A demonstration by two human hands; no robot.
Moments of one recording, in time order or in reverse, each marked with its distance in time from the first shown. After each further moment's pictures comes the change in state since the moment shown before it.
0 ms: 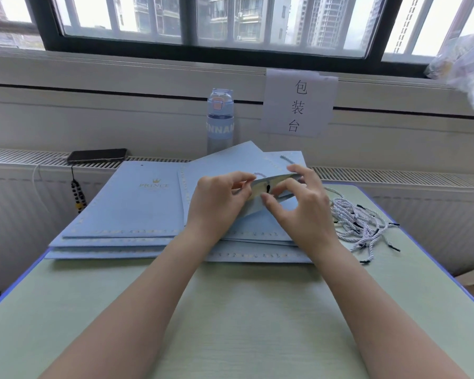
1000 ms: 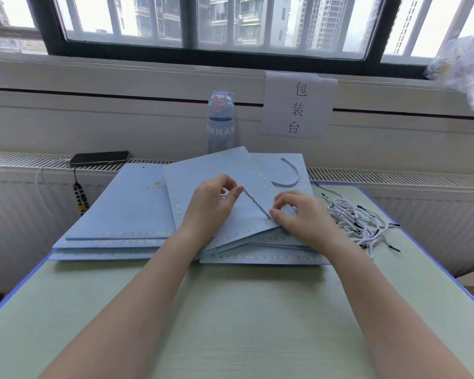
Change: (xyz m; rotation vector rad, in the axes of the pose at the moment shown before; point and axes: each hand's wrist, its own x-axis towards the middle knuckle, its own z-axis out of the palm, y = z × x) left_hand 0.005 -0.039 0.007 0.001 -0.190 -0.115; right_hand 0.006 0.011 -0.014 0.082 -0.492 0.210
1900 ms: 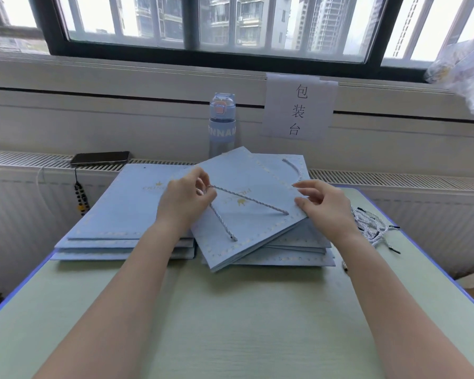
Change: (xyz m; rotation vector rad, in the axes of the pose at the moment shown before) left_hand 0.003 -0.016 -0.037 0.138 0.082 -0.140; right_hand 0.002 0.013 -0.017 0.301 0.226 0.173
